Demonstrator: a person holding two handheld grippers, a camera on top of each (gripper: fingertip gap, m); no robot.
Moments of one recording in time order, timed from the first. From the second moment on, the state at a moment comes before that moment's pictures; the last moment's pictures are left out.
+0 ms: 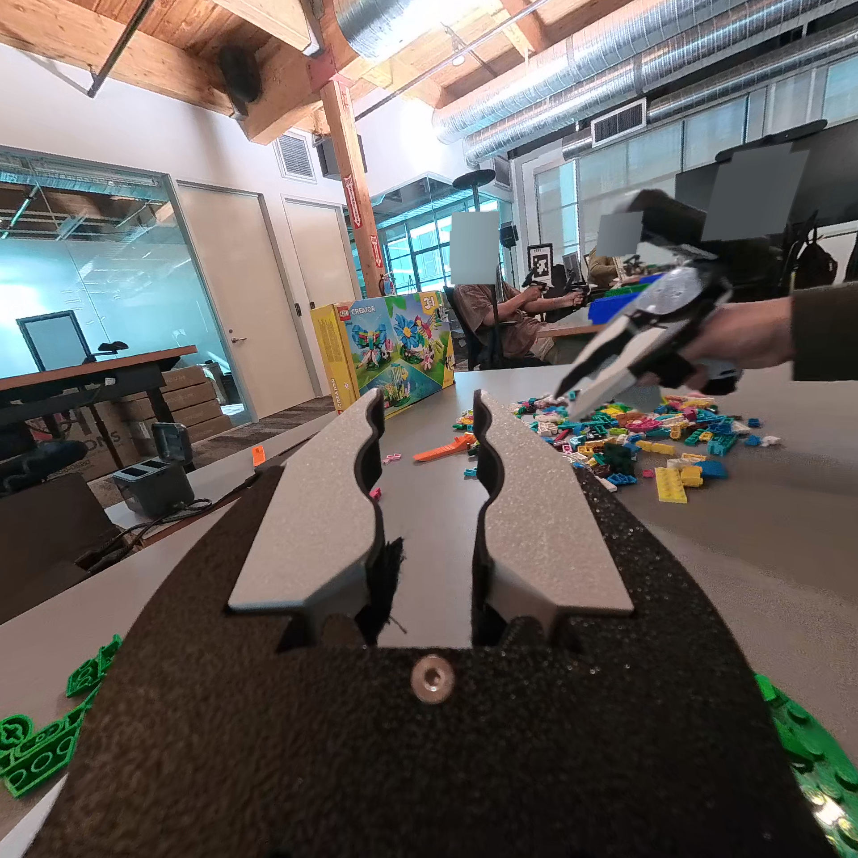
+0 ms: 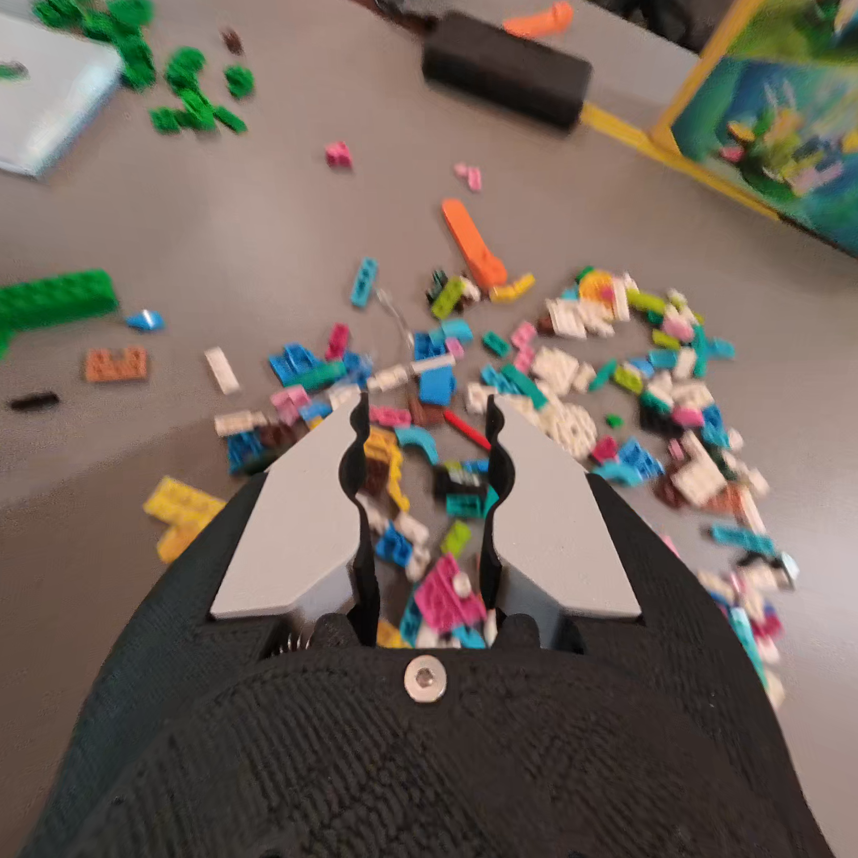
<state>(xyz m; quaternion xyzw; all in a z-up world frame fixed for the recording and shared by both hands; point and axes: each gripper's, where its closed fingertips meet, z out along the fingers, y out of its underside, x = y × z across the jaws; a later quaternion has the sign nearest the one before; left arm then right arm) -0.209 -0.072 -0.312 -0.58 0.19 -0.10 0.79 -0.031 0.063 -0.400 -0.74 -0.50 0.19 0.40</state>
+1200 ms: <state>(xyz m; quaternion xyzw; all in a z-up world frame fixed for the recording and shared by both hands) -0.207 -0.072 -0.313 -0.58 0.19 -0.10 0.79 0.127 0.102 -0.415 -0.85 -0.29 0.11 0.43</state>
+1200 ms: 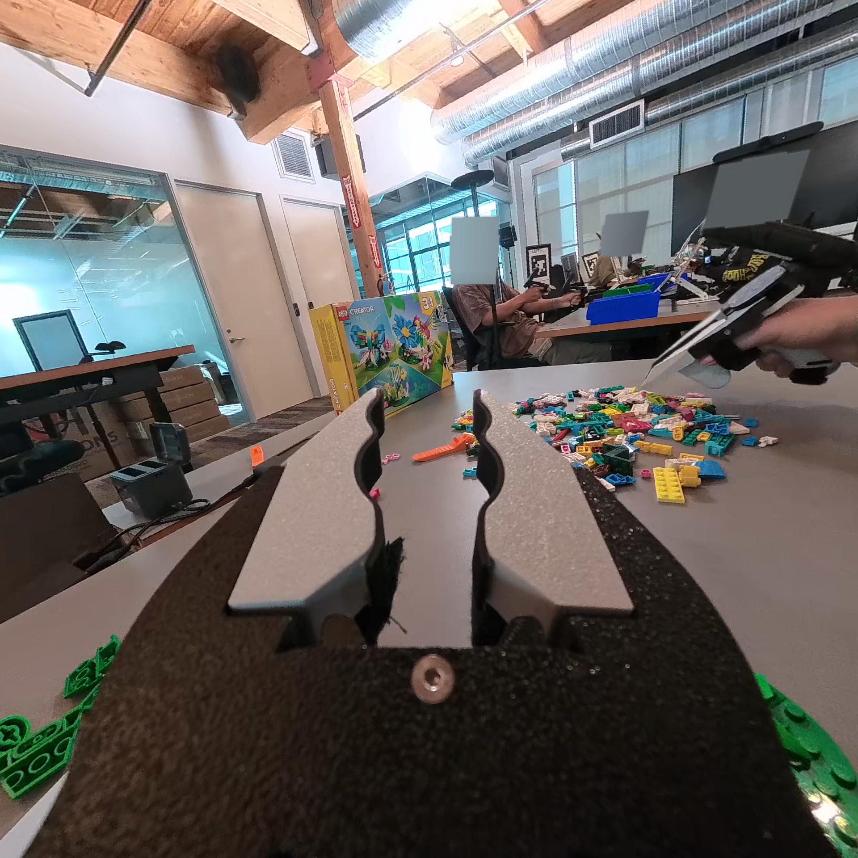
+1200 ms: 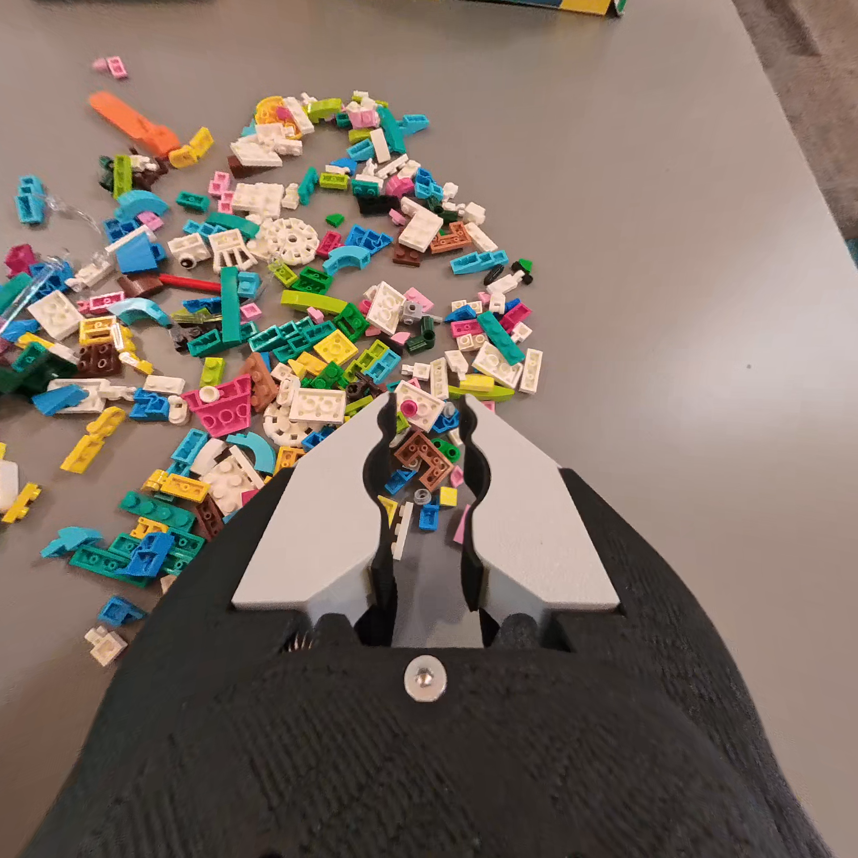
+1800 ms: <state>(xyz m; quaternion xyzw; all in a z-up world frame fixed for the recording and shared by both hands) -0.207 -0.073 -0.313 -0.58 0.19 -0.10 0.79 0.075 0.093 -0.429 -0.80 -0.48 0.16 0.30</state>
